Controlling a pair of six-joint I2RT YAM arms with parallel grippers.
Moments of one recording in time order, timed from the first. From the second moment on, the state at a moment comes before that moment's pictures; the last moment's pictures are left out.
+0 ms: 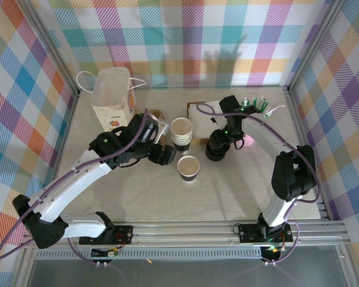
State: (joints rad) left arm -0.77 1.25 1.36 -0.97 -0.05 -0.22; right arm 0.39 1.72 1.43 -1.01 -0.09 -0.06
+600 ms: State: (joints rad) left arm -0.77 1.27 1.37 -0.98 -0.07 -0.25; right arm 0.39 1.74 1.48 -1.04 -0.10 0.00
